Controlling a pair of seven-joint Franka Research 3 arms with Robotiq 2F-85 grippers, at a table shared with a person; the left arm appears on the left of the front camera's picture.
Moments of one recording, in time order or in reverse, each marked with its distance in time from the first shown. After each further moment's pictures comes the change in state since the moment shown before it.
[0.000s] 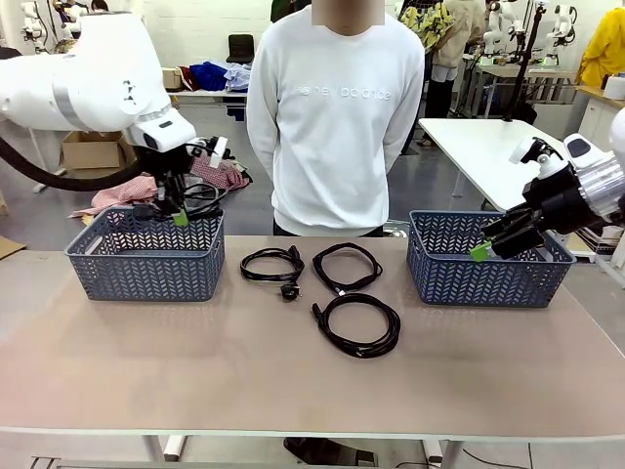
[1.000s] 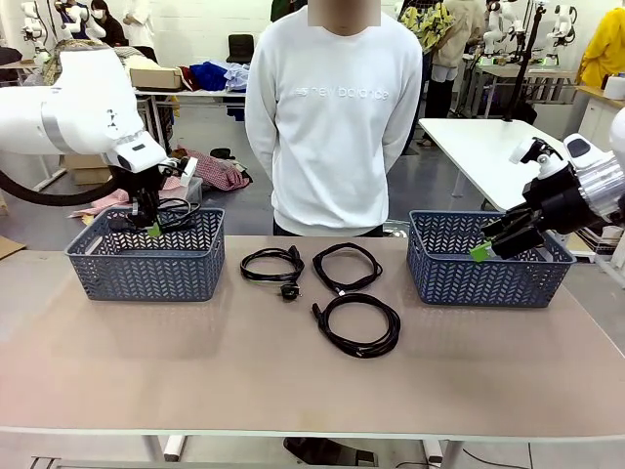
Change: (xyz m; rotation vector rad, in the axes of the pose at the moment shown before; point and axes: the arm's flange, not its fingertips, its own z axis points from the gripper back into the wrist) left arm -0.067 0.032 -0.053 -0.013 0.034 0.018; right arm 0.000 0.000 0.000 0.000 0.000 0.000
